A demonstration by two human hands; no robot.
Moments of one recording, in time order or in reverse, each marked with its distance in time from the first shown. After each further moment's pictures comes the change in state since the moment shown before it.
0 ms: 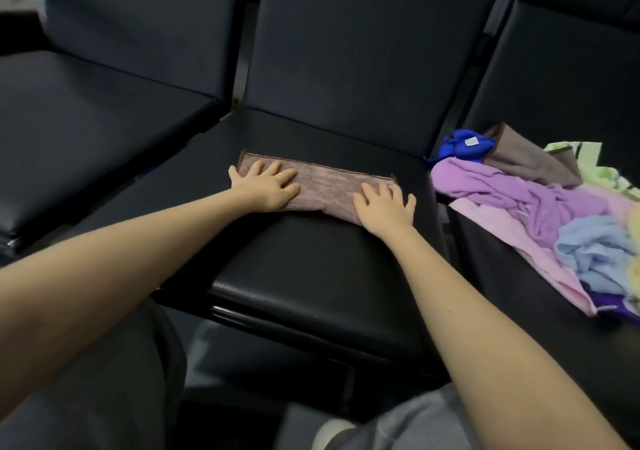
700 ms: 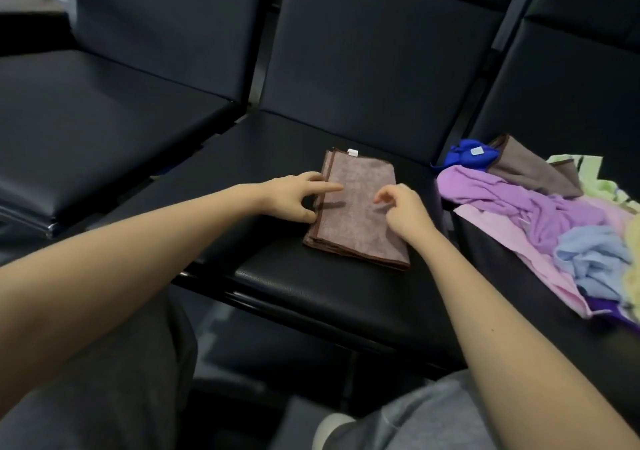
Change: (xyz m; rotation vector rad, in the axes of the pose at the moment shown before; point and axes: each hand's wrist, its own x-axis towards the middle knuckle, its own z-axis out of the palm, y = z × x) left_hand -0.022 -0.006 -0.010 -0.144 -0.079 0.501; right_hand -0.031 0.008 -0.022 0.475 0.129 -0.155
